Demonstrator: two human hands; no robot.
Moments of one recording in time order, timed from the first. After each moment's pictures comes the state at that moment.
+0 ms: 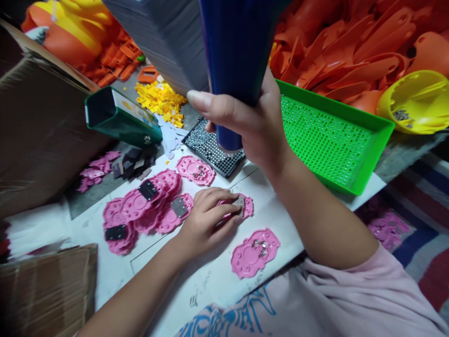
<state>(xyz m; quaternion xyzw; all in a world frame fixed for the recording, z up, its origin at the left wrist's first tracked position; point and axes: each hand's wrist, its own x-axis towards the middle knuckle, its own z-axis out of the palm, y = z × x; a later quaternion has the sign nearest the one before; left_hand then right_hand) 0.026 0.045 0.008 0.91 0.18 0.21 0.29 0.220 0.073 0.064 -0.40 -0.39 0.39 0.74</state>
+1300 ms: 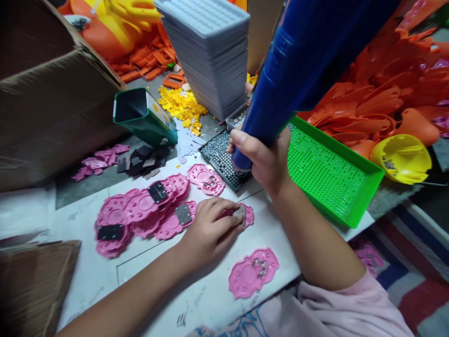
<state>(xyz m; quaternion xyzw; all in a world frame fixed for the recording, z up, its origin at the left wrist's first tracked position) 0.026 0.040 0.002 0.91 0.23 0.25 0.23 0.207 0.091 0.046 -0.39 -0.40 0.35 0.75</state>
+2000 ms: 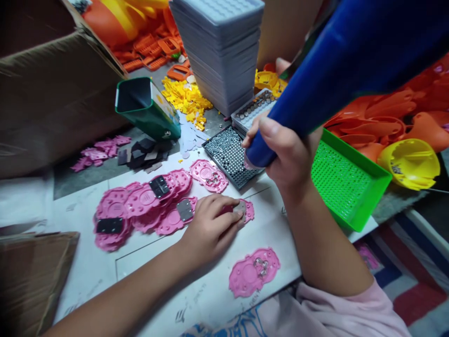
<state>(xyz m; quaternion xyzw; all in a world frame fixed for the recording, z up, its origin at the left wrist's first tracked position) 0.027 0.036 -0.001 0.89 0.27 0.28 0.23 0.214 0.081 0.065 -0.38 -0.40 0.35 0.75</state>
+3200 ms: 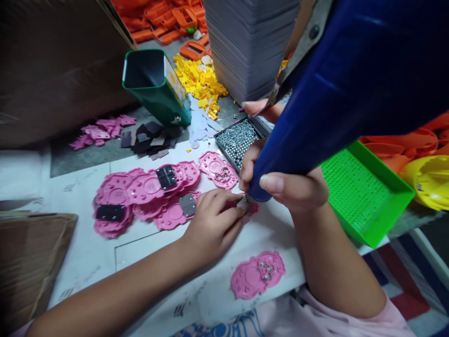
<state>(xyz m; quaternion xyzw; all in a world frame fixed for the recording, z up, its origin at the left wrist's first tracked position) 0.028 0.033 0.000 0.88 0.33 0.29 0.21 0.204 0.066 0.063 -0.29 -0.47 0.57 0.61</state>
